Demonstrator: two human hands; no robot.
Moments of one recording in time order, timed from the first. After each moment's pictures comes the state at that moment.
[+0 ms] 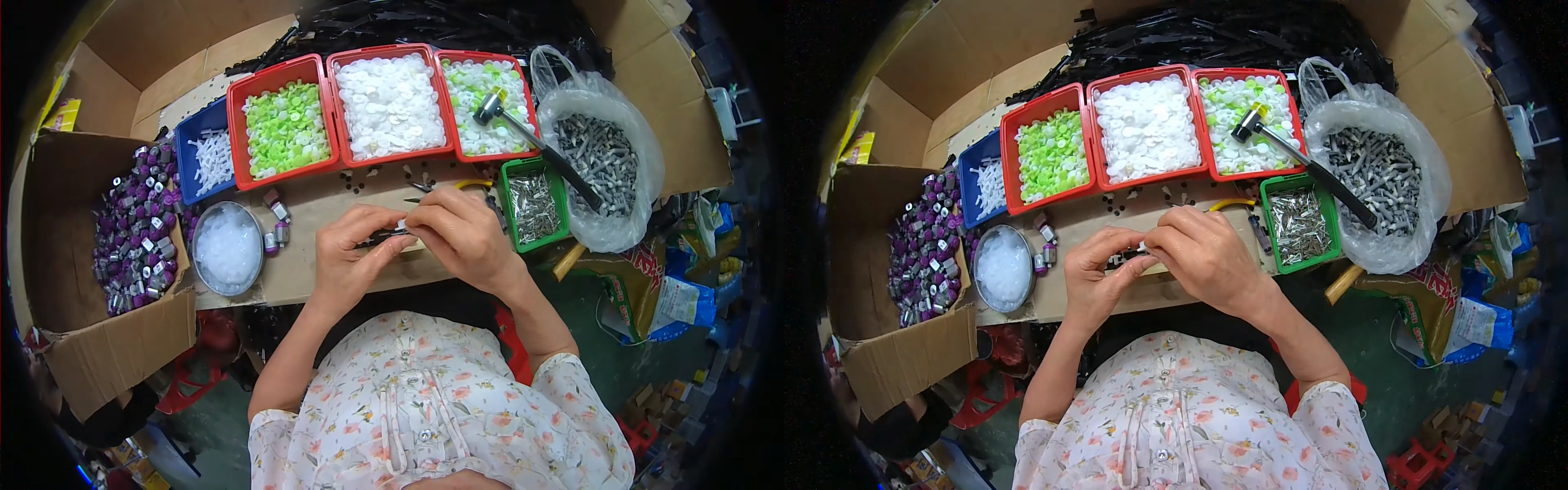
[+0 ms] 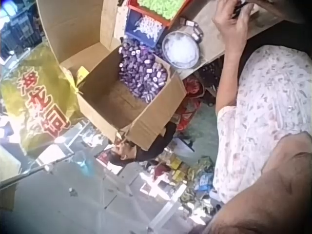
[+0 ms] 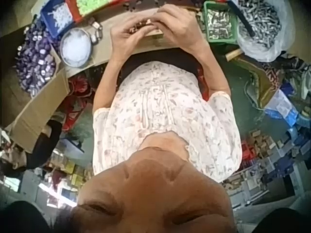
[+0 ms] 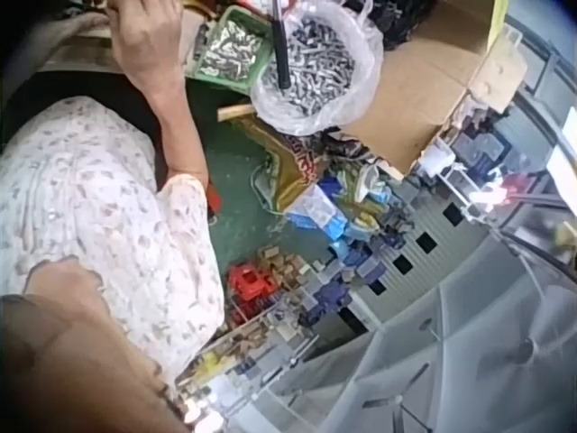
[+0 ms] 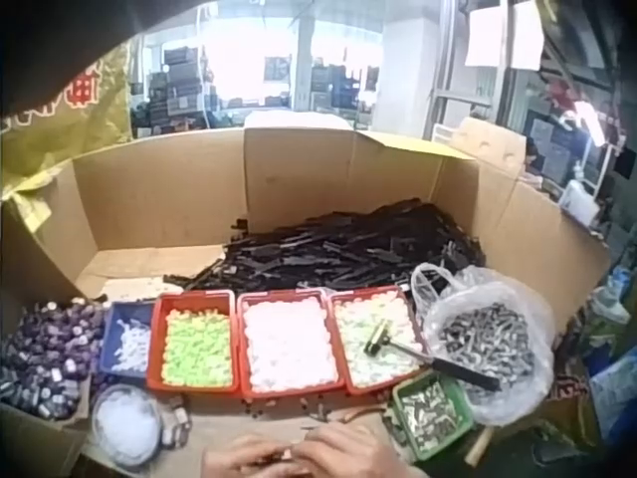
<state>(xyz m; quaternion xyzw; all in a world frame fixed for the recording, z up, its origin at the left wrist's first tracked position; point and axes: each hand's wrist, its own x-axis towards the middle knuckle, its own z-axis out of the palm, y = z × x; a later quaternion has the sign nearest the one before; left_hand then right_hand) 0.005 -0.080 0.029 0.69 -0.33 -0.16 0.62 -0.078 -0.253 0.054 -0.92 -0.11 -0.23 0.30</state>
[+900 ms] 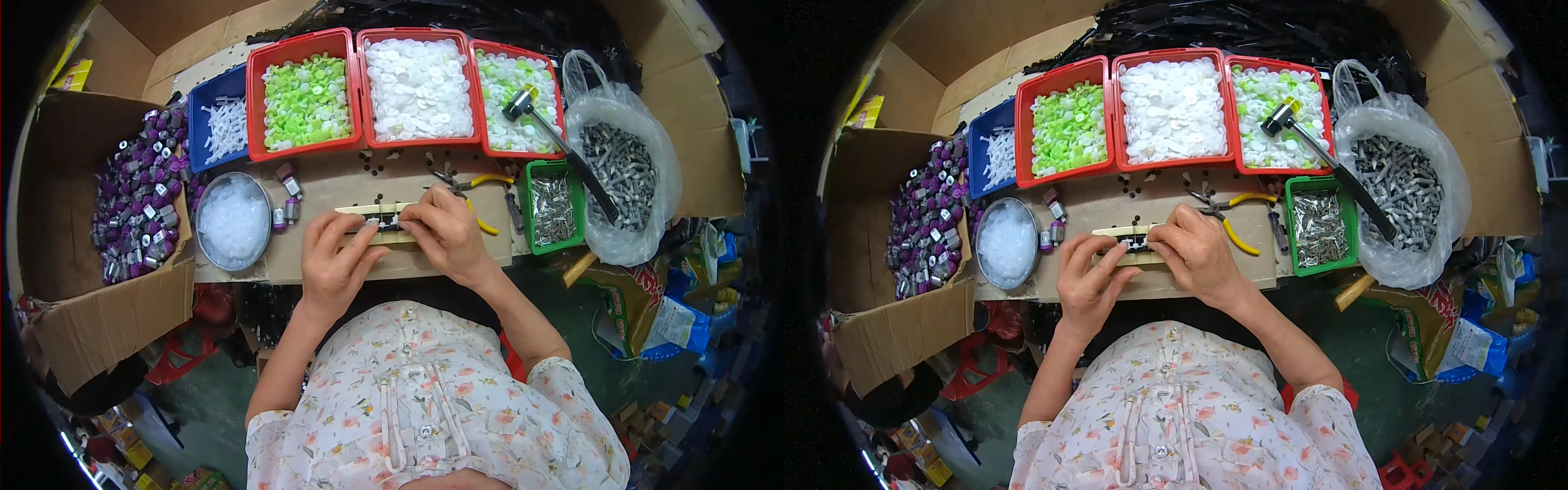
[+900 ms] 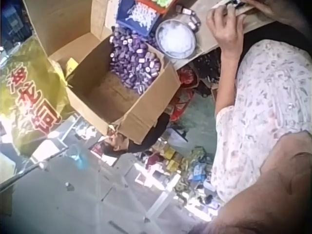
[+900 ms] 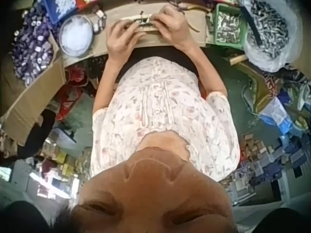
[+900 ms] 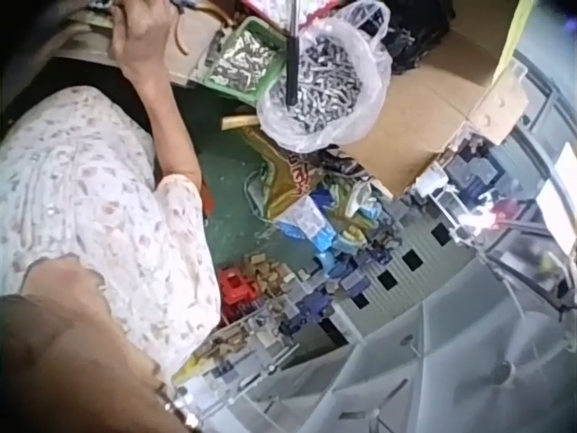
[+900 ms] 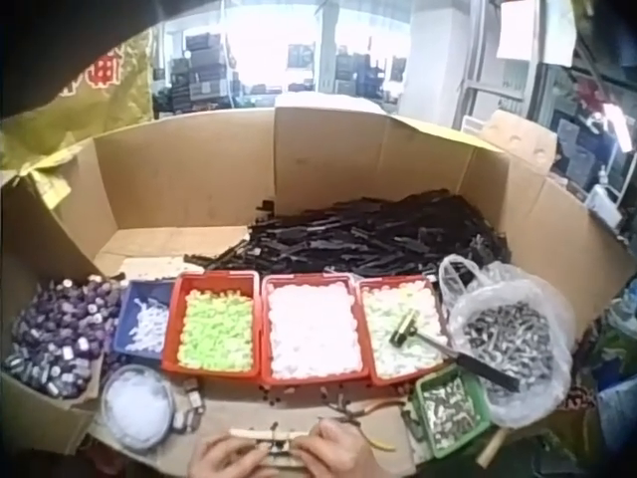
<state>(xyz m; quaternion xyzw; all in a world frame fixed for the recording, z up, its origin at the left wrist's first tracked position) -0.010 -0.033 -0.010 0.82 -0.41 0.11 0.39 -0.068 -0.230 -0.004 -0.88 -0.06 -0.22 0.42</state>
